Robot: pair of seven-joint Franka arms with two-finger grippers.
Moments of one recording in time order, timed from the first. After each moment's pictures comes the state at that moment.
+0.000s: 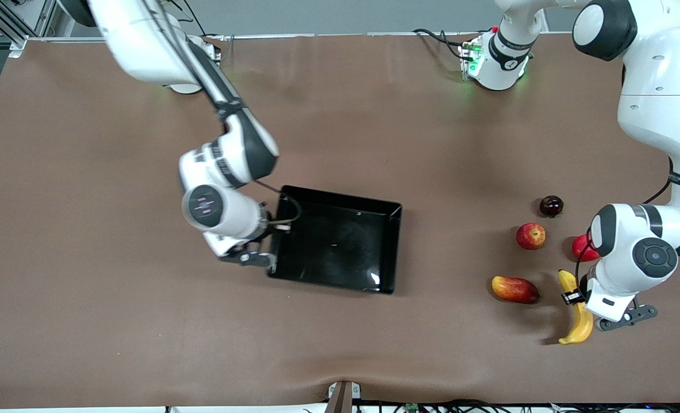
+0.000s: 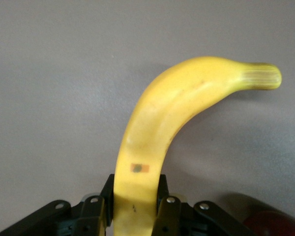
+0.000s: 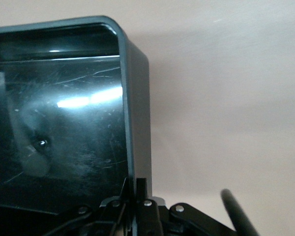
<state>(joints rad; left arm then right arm) 0.20 0.85 -0.17 -1.39 0.37 2.34 -0.43 0.43 0.62 -0.01 -1.41 0.23 1.91 0.50</state>
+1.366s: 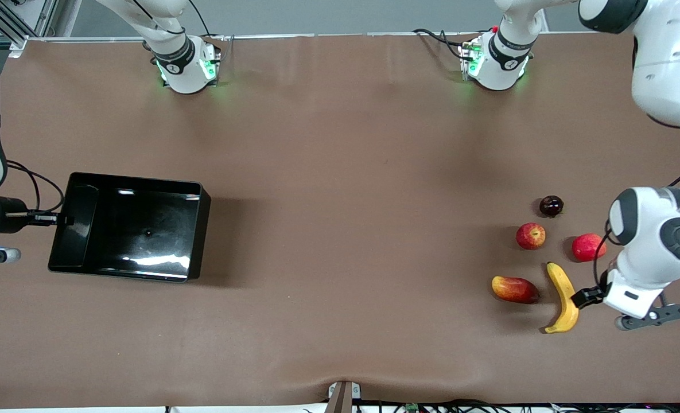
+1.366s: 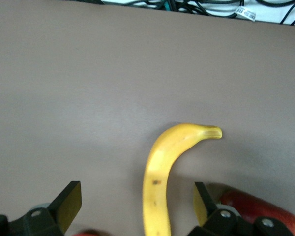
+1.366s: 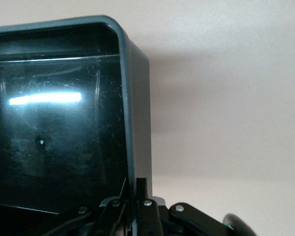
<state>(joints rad) 0.21 0.68 -0.18 -1.42 0.37 2.28 -0.35 -0.27 0.43 -0.03 -1.61 0.13 1.79 -0.27</state>
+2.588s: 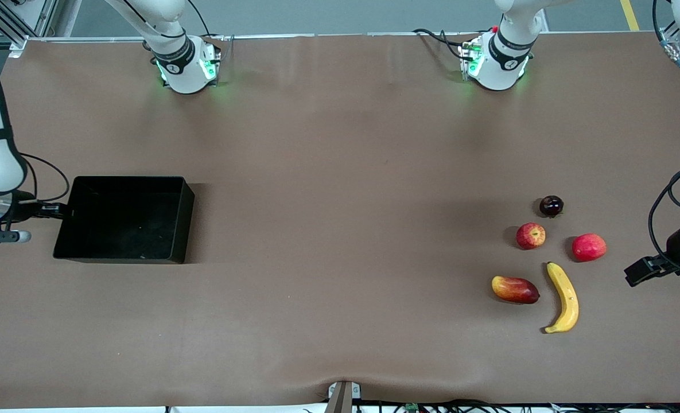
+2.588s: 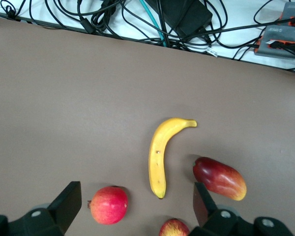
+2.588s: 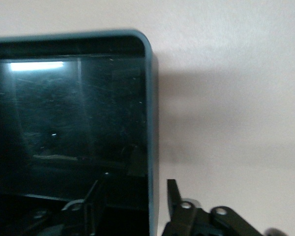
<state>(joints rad) 0.24 0.43 -0.21 -1.42 0.20 2.08 -0.23 -0.43 0.45 -0.02 -1.79 0.12 2.03 -0.50</state>
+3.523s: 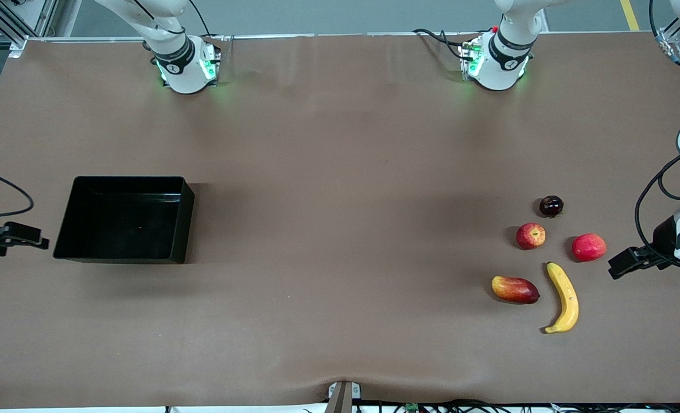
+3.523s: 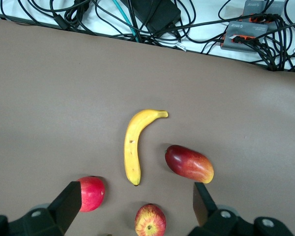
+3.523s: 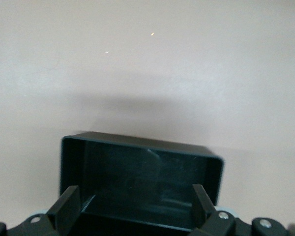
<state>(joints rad) 0.24 0.40 -0.26 -1.43 0.16 2.05 -0.23 -0.19 0.45 0.00 -1.31 0.10 1.72 -0.28</state>
